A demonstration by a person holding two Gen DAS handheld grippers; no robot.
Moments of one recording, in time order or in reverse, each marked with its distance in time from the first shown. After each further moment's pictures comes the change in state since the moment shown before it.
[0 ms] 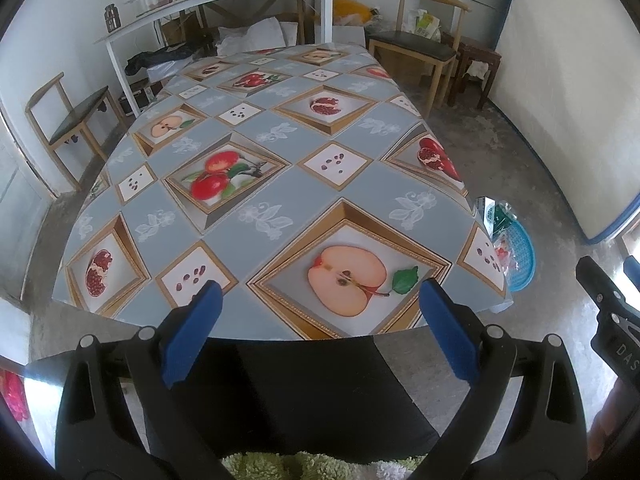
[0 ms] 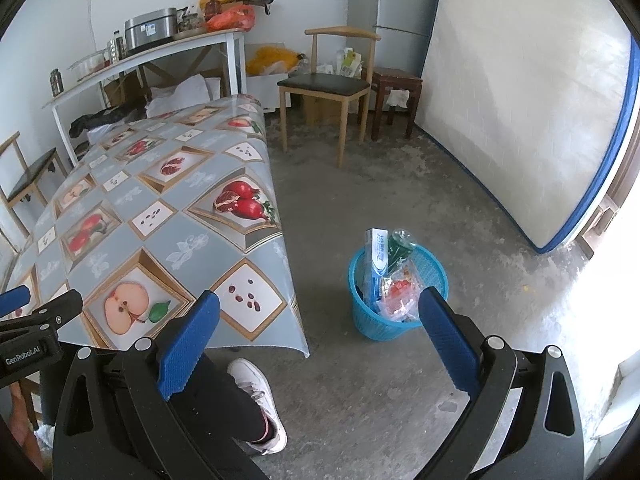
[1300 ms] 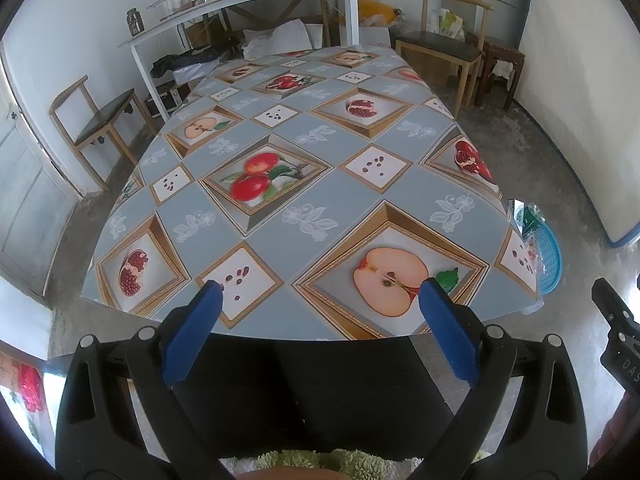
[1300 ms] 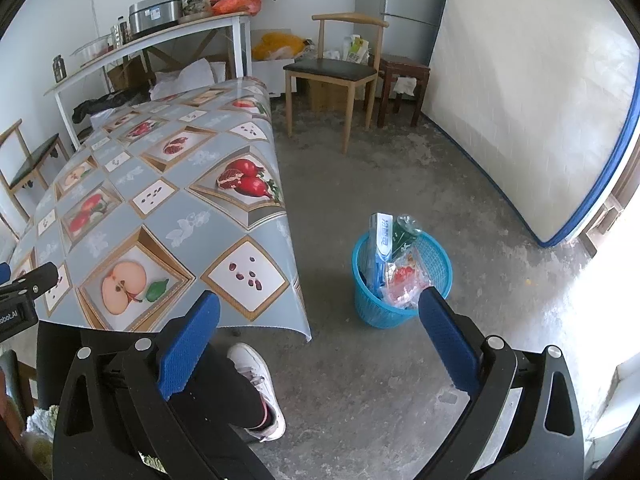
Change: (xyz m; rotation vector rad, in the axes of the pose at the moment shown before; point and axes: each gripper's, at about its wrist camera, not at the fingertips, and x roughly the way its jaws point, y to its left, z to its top) left arm -0.001 0.019 0.001 -0.014 -0.005 0.101; right arm 0.012 0.002 -0.010 -0.032 0.047 0.012
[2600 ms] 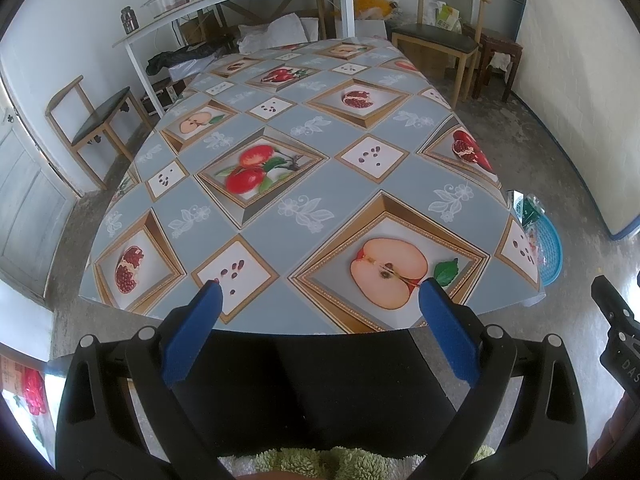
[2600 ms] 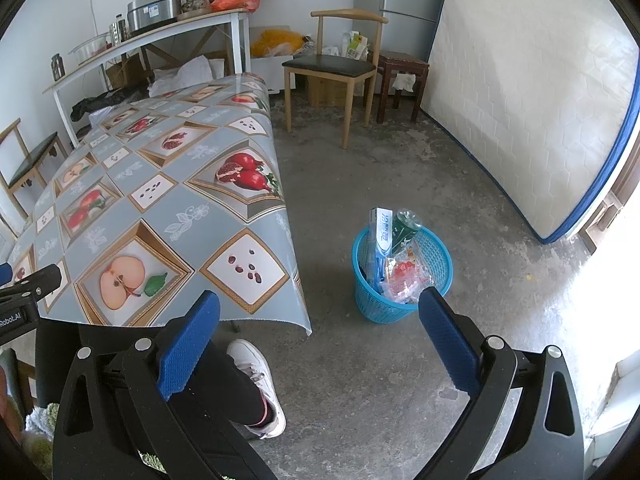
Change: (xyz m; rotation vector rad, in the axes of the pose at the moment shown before) left arm 0.002 0.000 -0.005 0.008 0.008 -0.001; right arm 0.001 0.000 -0.004 0.006 0.010 0.003
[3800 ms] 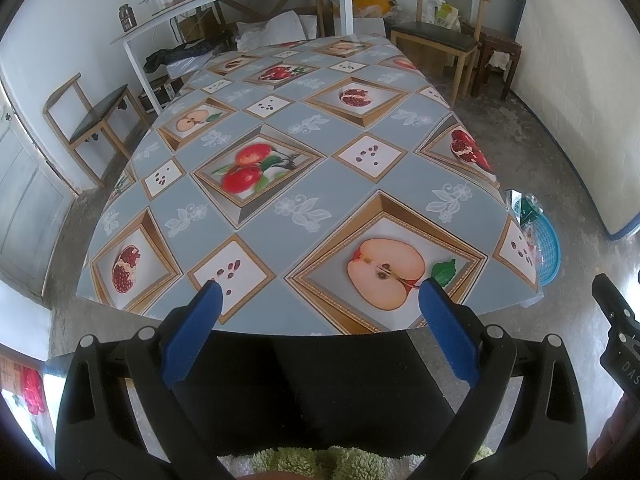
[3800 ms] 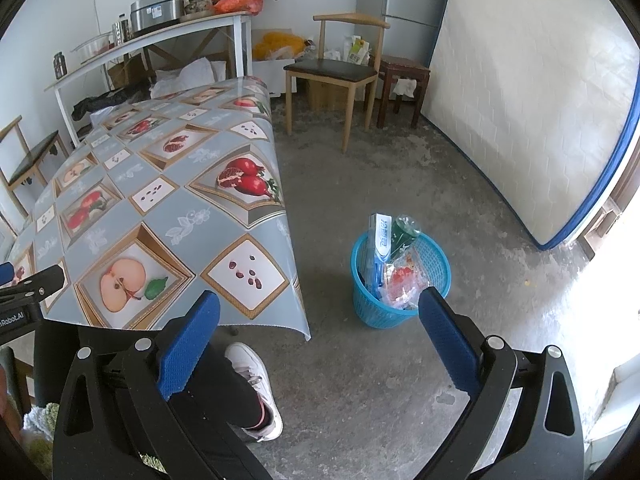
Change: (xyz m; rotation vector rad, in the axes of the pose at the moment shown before) left arm 0.000 0.000 0.001 0.003 0.009 -0.002; right arm 0.001 -0.004 0.001 -0.001 -0.005 0.001
